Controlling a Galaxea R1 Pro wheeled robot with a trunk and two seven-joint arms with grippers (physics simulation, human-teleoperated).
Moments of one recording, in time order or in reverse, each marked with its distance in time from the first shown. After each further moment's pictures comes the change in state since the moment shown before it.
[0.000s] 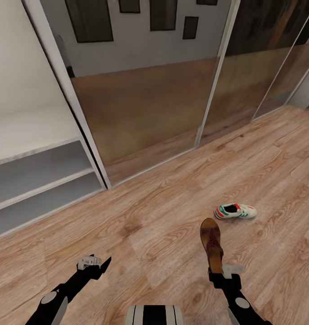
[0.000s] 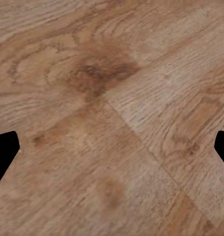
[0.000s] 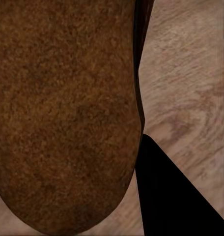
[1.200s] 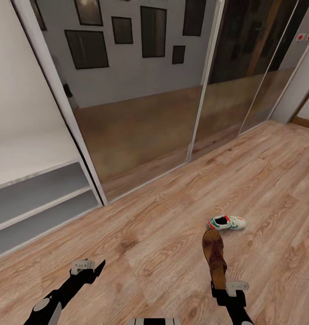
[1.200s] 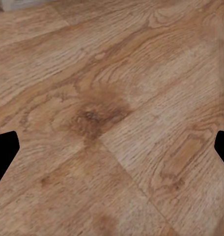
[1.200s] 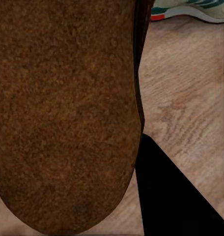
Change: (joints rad) left arm 0.020 0.008 0.068 0.011 -0.001 -0.003 0.000; right arm 0.017 -0.010 0.001 0.182 -0.003 -0.220 -0.004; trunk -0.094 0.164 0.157
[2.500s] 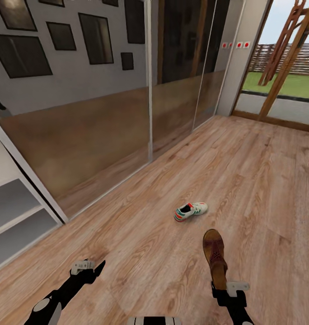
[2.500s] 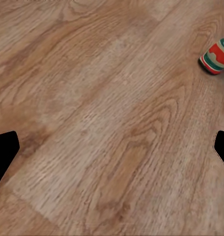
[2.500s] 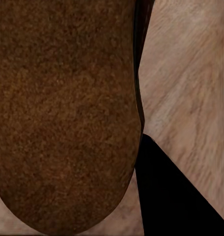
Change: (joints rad) left arm 0.002 -0.001 0.001 -0.002 0.002 -0.002 -0.001; right arm 0.000 -0.003 0.000 0.002 0.000 0.000 0.000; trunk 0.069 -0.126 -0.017
